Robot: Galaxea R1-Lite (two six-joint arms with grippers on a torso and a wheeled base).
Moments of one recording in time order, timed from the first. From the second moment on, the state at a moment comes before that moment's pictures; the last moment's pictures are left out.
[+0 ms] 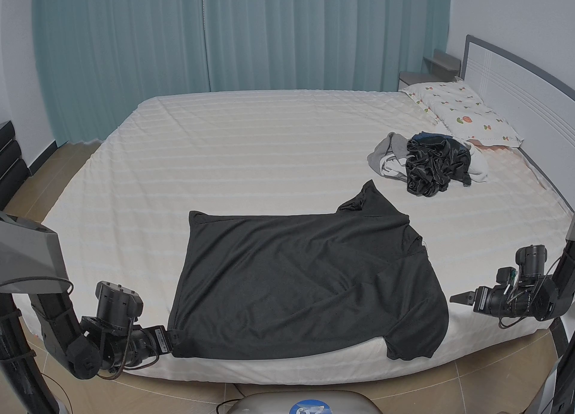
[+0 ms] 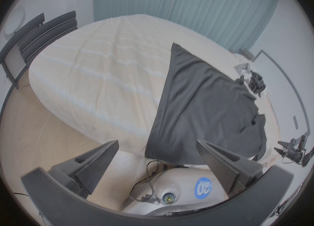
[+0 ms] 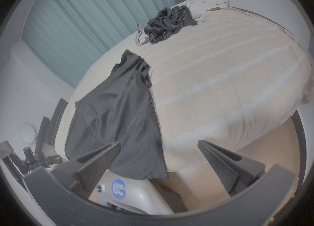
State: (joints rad) left arm -0.24 2.00 -0.18 -0.95 0.10 -0.55; right arm -0.19 2.04 -0.35 -0.89 0.36 0.25
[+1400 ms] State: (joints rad) left arm -0.17 1.98 -0.35 -0.95 0.05 -0.81; right arm -0.07 1.99 -0.46 -0.87 0.32 0.36
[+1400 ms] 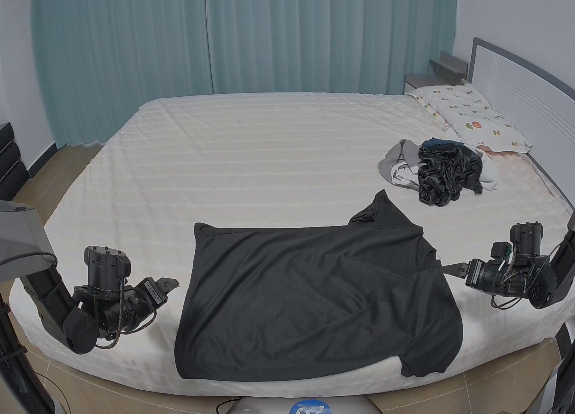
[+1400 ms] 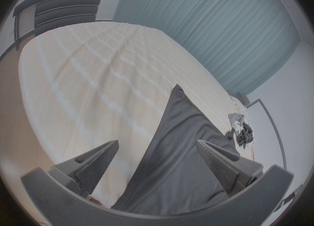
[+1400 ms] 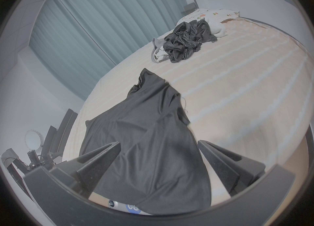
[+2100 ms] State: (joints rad) left arm -0.15 2.04 -0.66 -0.82 0.06 -0.82; right arm -0.06 2.01 -0.47 -0.88 0.32 0.40
